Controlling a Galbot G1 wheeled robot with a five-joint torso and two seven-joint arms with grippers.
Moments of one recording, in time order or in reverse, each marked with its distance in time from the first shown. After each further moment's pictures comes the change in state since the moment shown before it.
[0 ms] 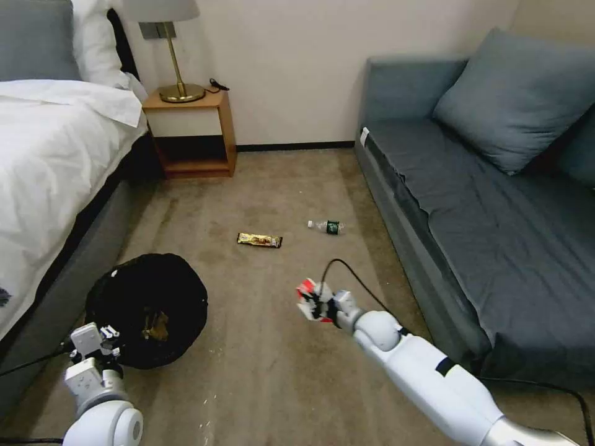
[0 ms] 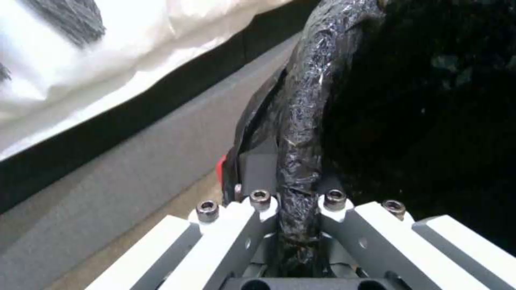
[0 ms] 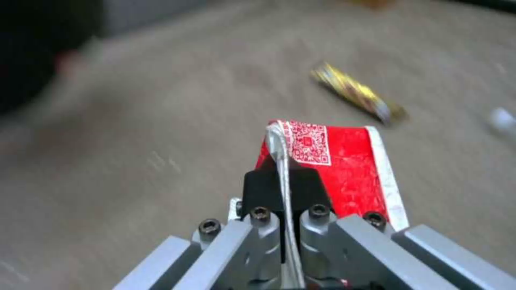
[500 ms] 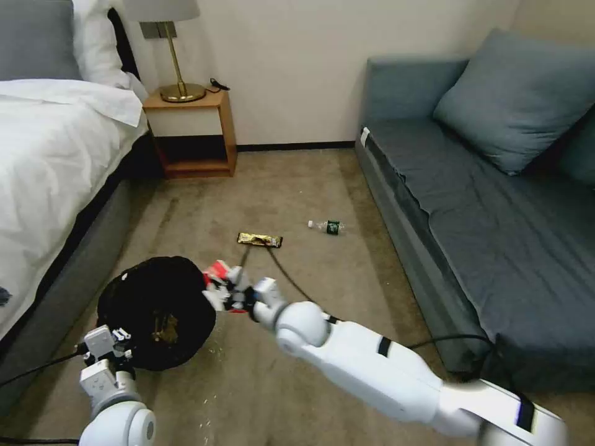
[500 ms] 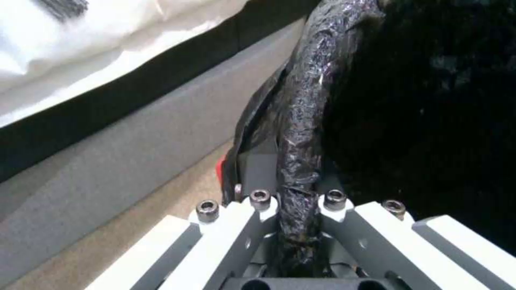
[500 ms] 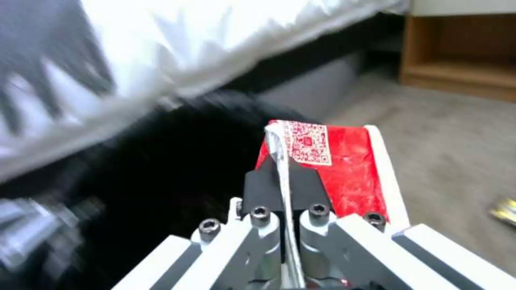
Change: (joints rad) left arm -0.010 -0.048 0.023 0.009 0.033 -0.001 0.000; right arm 0.221 0.225 -0.300 0.101 0.295 0.007 0.220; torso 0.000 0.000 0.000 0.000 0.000
